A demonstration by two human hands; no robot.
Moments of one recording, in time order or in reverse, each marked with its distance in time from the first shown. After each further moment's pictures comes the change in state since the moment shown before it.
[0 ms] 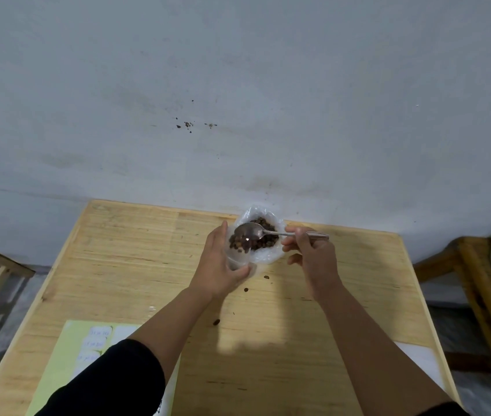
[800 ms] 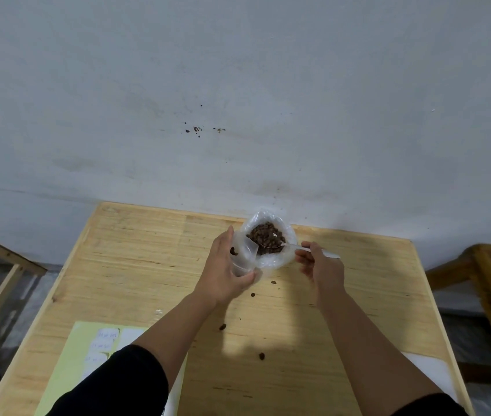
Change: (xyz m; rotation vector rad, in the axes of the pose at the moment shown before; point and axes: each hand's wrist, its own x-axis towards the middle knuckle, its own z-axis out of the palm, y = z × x) left_hand 0.000 -0.004 -0.002 -0.022 -0.032 -0.052; right_hand 0.016 0.026 -0.004 0.164 0.267 0.298
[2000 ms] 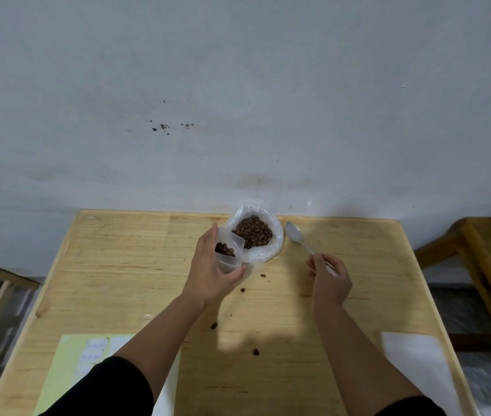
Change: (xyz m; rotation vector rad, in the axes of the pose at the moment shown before) left_hand 0.001 0.004 0.004 0.033 0.046 0.039; right_hand 0.002 0.033 -0.038 0.076 0.378 -0.174
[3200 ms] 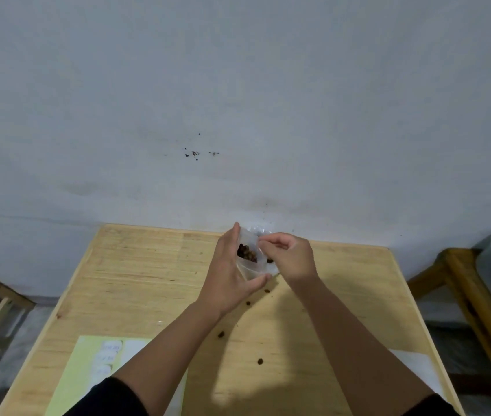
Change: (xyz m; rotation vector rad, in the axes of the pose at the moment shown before) left_hand -0.030 0.046 -0.023 -0.082 0.077 0.254; right_hand -0.081 -0.085 0.049 -0.440 -0.737 -0.272
